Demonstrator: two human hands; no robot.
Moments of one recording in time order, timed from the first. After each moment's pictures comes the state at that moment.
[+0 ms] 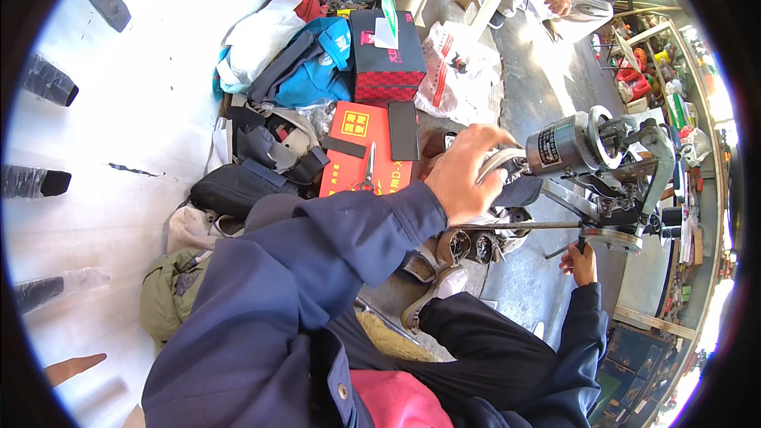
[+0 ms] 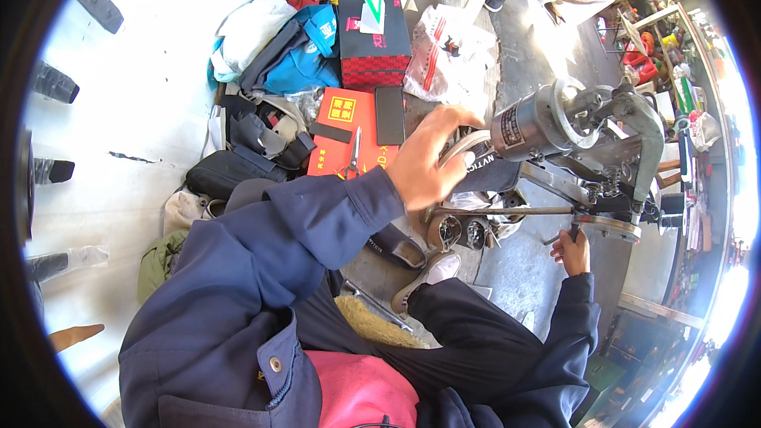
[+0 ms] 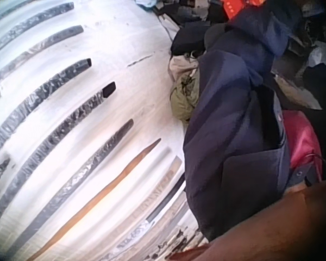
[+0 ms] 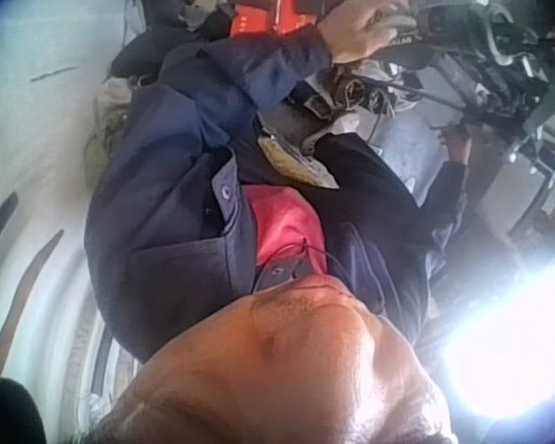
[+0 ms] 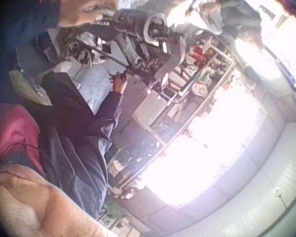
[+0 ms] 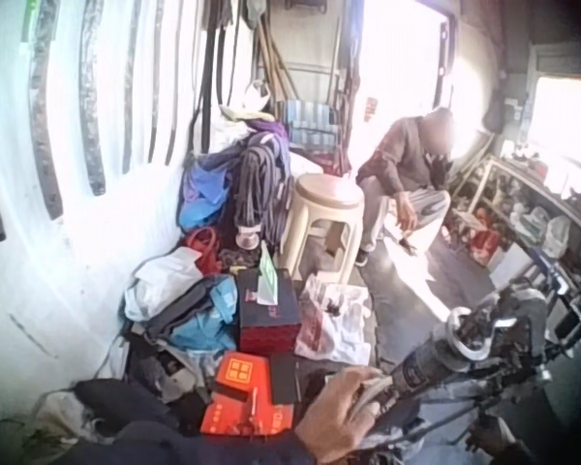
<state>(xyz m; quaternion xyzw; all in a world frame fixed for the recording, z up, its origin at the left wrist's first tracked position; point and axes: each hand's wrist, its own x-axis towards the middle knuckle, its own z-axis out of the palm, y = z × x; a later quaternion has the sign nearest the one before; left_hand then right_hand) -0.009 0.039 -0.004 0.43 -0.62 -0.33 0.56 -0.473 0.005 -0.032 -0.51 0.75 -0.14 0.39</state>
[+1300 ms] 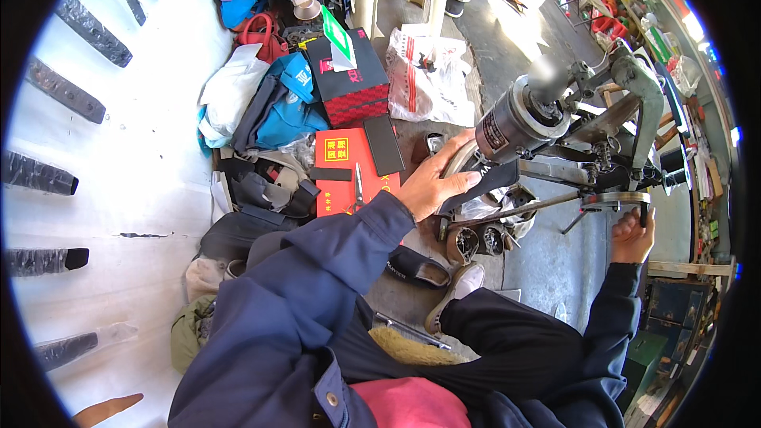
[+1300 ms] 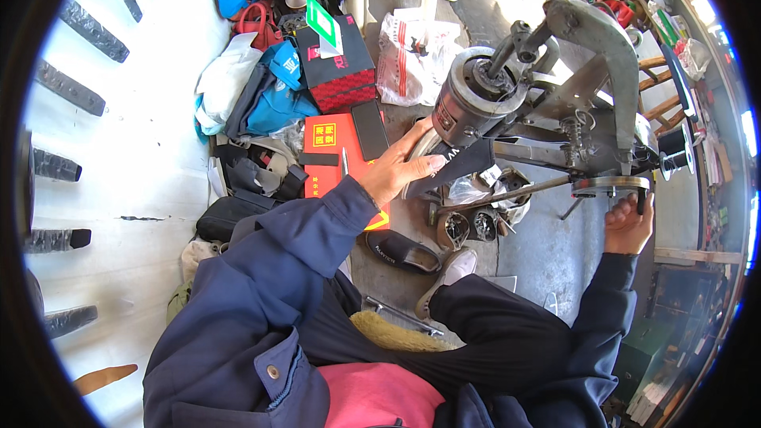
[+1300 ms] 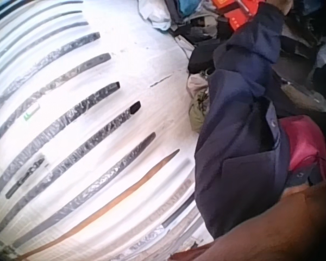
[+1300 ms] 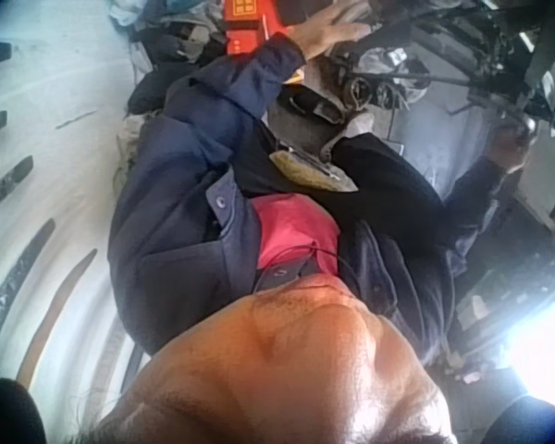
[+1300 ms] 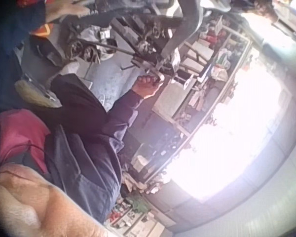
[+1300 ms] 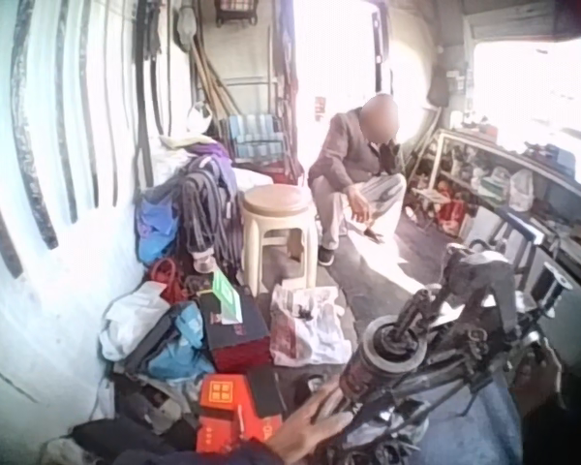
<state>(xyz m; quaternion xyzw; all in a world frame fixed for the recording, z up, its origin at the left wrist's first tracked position) -0.017 0.024 -0.022 0.29 -0.47 -0.67 0.49 -0.468 0.019 0.066 -0.24 0.49 -0.62 0.55</state>
